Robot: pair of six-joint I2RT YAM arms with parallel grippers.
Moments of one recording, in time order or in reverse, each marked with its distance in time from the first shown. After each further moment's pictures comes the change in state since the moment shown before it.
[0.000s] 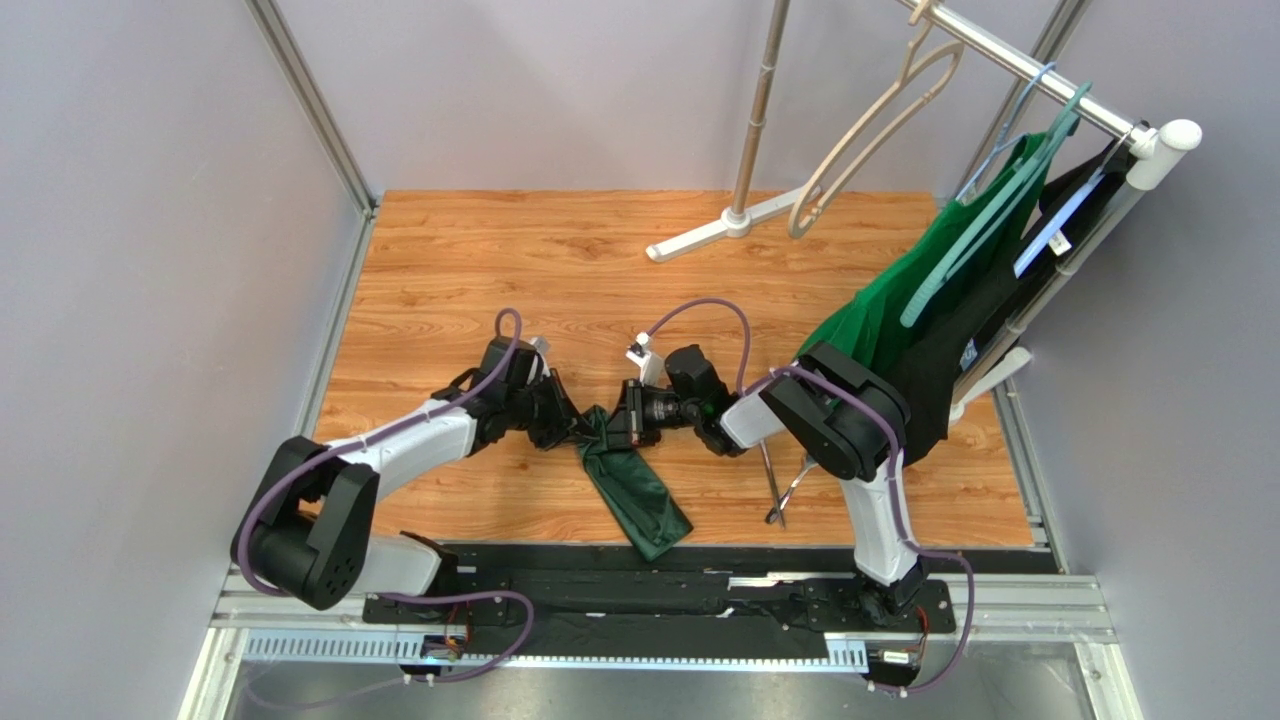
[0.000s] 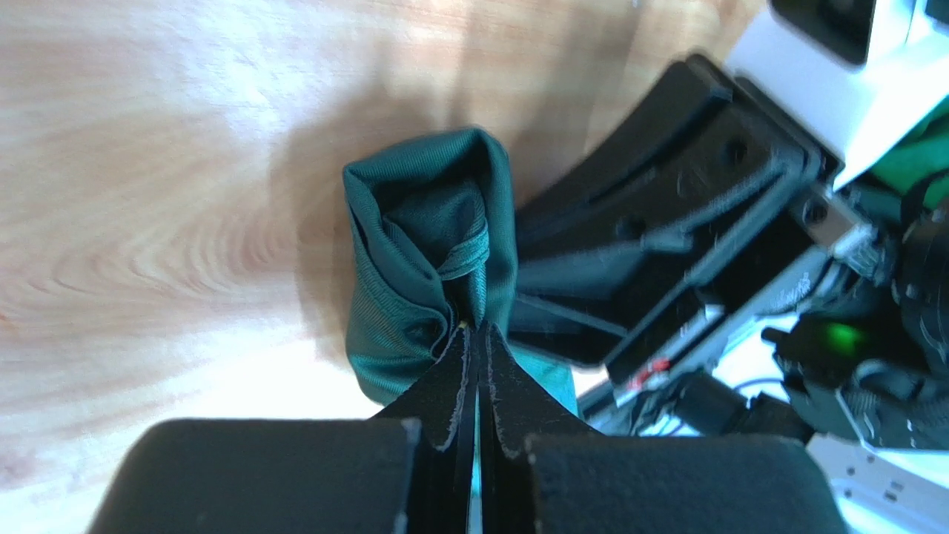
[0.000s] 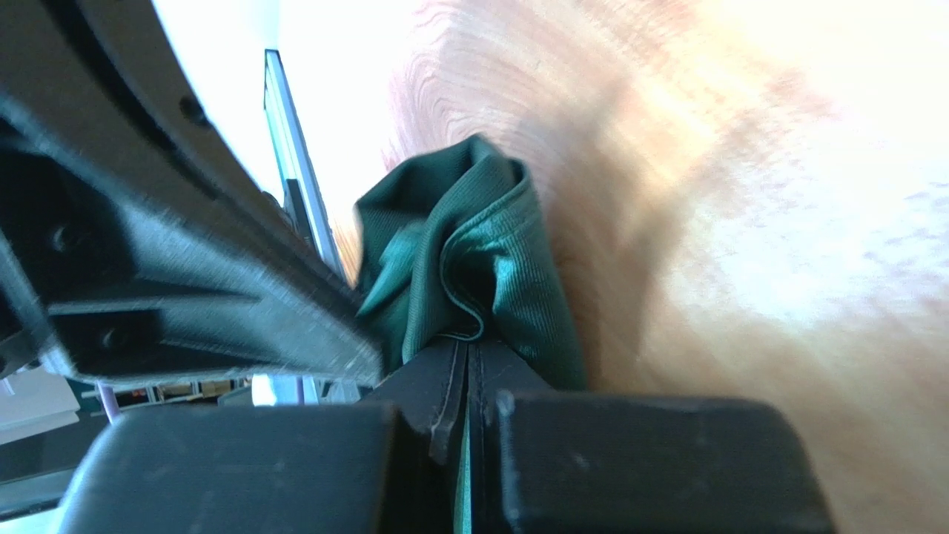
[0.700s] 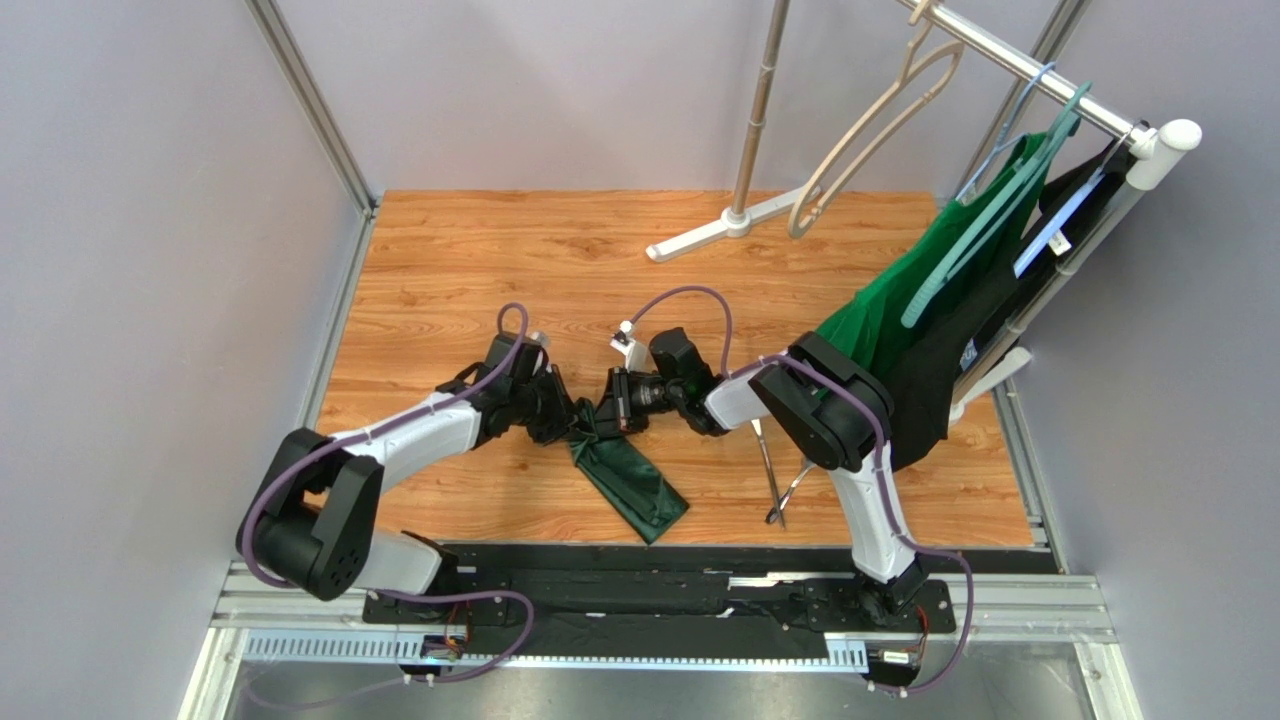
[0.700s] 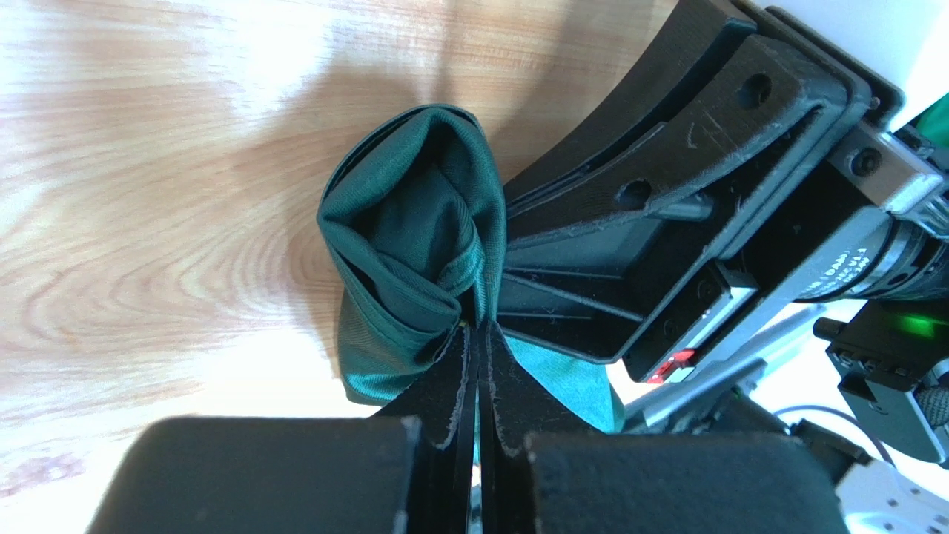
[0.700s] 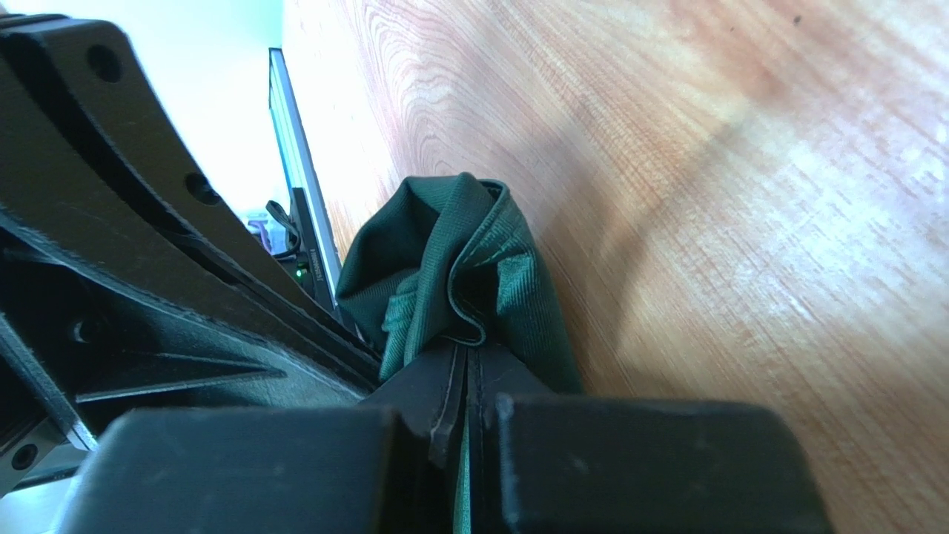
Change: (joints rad) left arm -0.010 0.048 0.068 -0.079 -0.055 0.051; right arm -0.013 0.083 0.169 -0.132 -0.072 -0.027
